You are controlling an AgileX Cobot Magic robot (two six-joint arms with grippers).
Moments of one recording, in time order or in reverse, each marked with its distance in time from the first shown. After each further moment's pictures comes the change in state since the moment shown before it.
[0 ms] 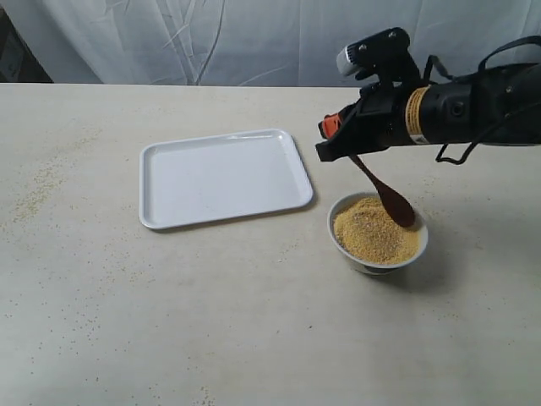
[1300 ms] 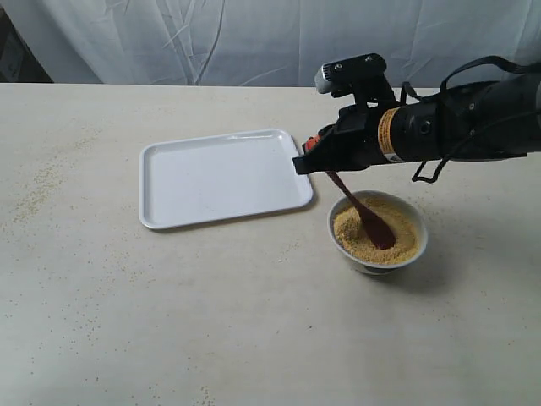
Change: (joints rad) left arm 0.000 0.000 0.000 0.000 0.000 0.000; right arm 0.082 0.041 0.000 0.034 0.072 0.121
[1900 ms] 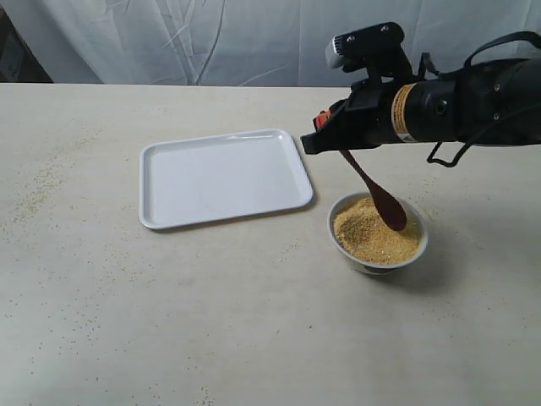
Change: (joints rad) left arm 0.000 0.000 0.000 0.000 0.000 0.000; right arm 0.000 -0.089 0.000 -0.011 0.068 -0.012
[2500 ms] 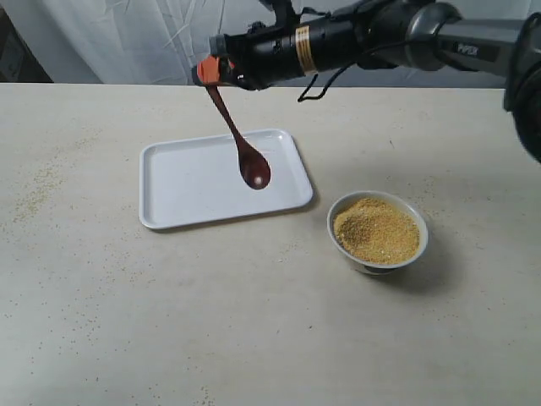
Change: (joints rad) left arm 0.000 0.000 0.000 0.000 0.000 0.000; right arm 0.006 0.579 -0.888 -0.383 -0.661 0.872
